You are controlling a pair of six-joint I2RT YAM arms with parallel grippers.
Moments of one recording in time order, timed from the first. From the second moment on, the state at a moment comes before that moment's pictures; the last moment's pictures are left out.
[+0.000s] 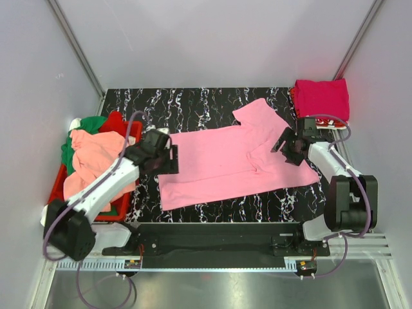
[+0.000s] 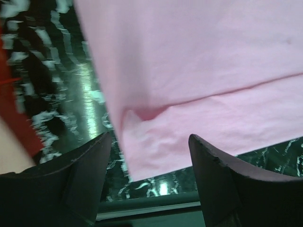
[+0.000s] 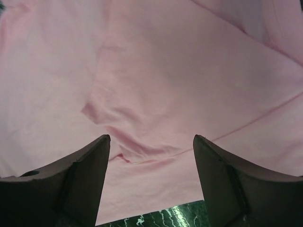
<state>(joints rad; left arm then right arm) -0.47 1.19 0.94 -0.75 -0.11 -0.46 0.01 1.48 0.99 -0.47 -0.10 0.59</state>
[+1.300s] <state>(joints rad) -0.63 1.23 1.12 -0.86 -0.16 -0.51 0.17 1.52 1.36 -0.80 0.16 0.68</state>
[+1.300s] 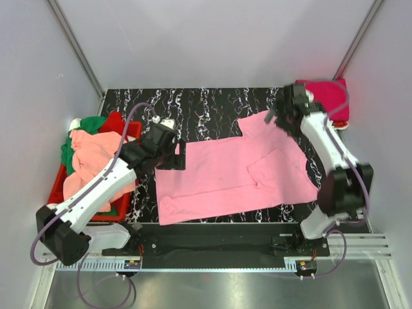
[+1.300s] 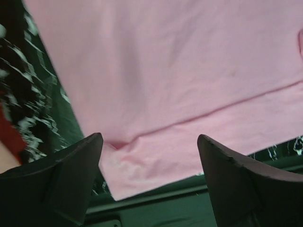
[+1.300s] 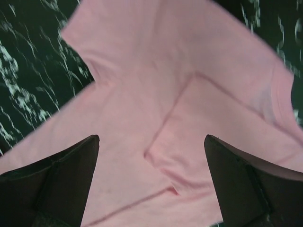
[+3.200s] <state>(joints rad) -0.27 1.99 1.55 -0.72 -0.17 -0.43 -0.16 2.54 2.25 -0.69 0.06 0.49</state>
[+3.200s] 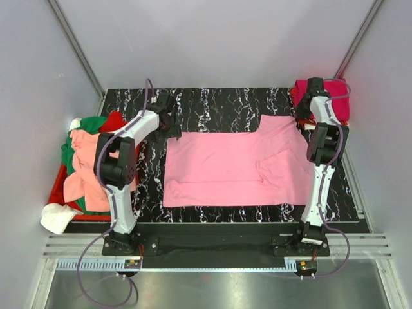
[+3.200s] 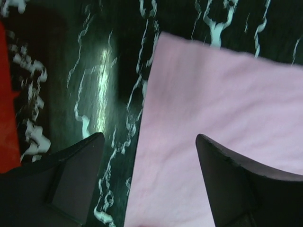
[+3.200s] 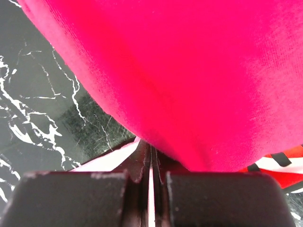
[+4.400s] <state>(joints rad) -0.21 2.24 1.75 -0.57 -0.03 -0.42 -0.17 2.50 2.19 -0.65 -0.14 0.52</state>
